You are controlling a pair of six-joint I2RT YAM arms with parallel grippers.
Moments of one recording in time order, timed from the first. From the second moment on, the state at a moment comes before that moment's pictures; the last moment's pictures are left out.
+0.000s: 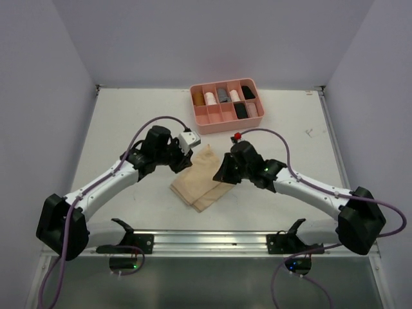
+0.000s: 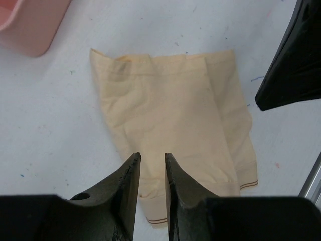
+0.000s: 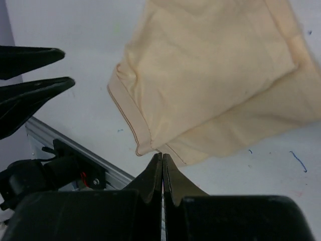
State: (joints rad) left arm -0.54 1.26 0.88 -0.31 0.39 0.26; right arm 0.77 1.28 0.86 -0.31 -0.07 0.88
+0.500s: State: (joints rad) left arm -0.64 1.39 0.77 -0.32 0.21 0.20; right arm 0.78 1.64 0.83 -0.25 -0.02 1.03
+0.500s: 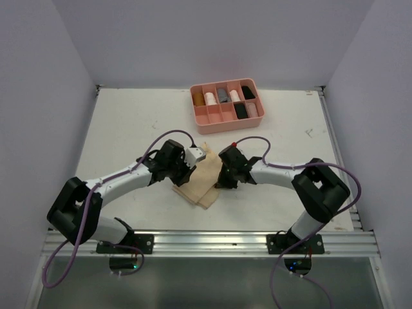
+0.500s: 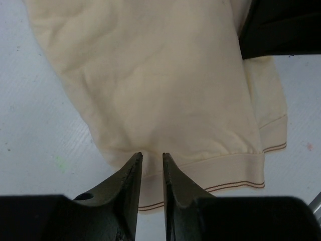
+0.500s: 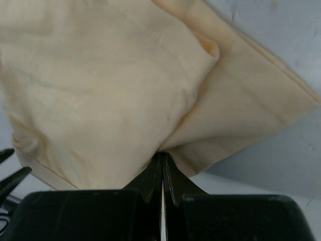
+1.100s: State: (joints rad) left arm -0.77 1.36 0.88 -0.33 0.20 0.03; right arm 0.74 1.29 0.67 -0.08 -0.10 1.12
